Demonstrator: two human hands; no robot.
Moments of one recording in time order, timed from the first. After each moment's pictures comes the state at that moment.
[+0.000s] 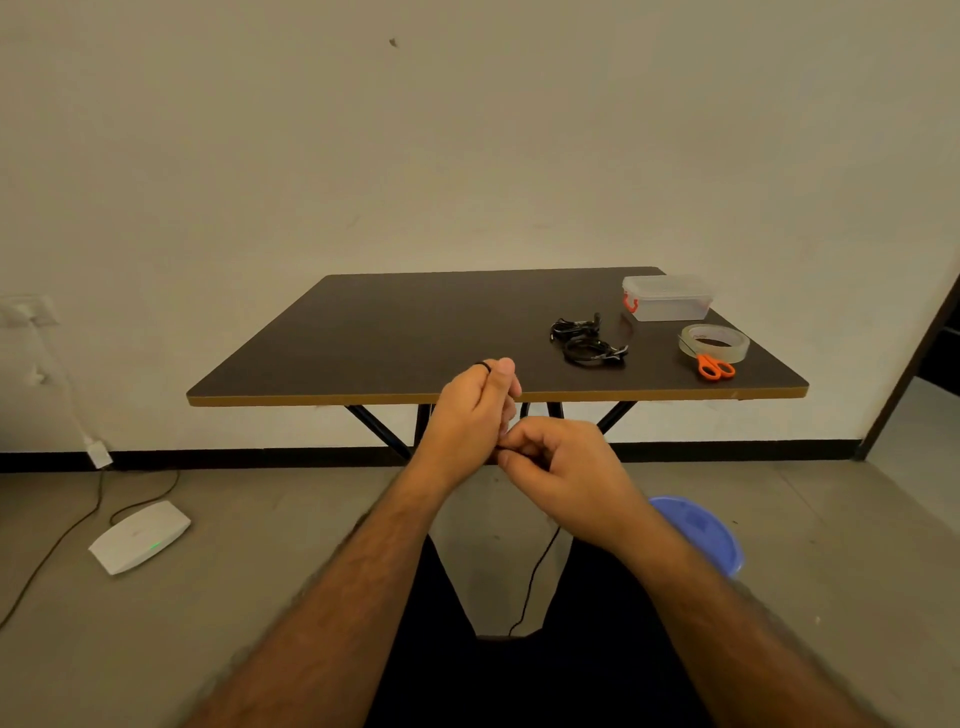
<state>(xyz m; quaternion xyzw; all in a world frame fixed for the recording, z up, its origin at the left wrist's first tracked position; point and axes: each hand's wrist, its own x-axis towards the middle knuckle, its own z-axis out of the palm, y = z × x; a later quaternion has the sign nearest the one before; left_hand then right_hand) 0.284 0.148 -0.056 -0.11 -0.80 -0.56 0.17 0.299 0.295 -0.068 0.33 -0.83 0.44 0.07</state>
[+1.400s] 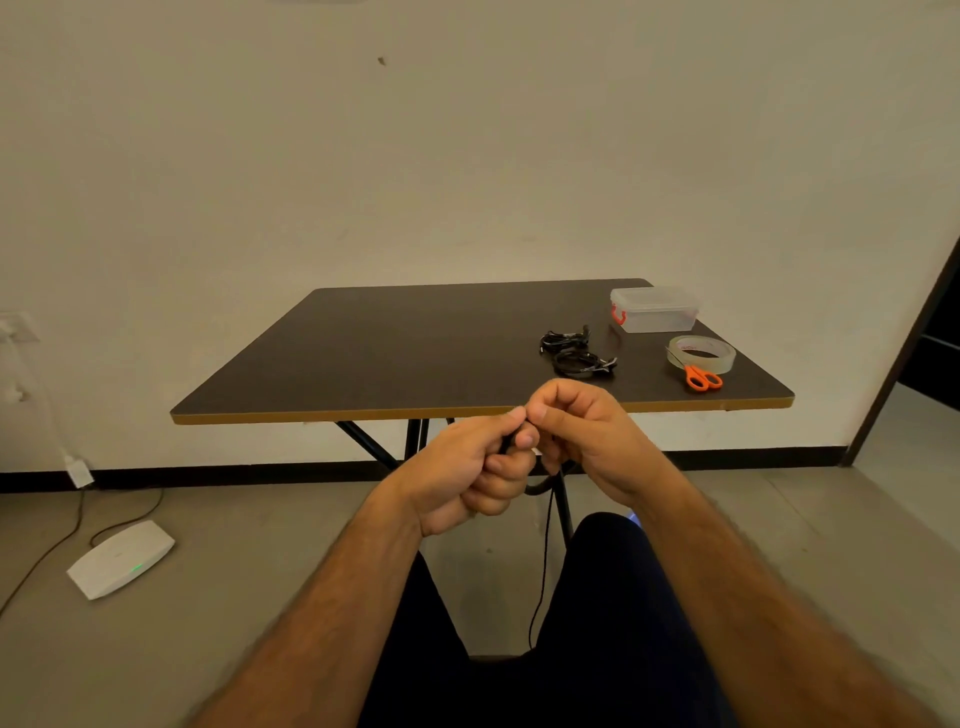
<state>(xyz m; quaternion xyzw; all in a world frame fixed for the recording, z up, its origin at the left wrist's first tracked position) 0.304 0.147 -0.045 -0.12 -0.60 -0.76 -0.22 0.247 0.320 -0.058 0.33 -0.65 0.68 -0.08</state>
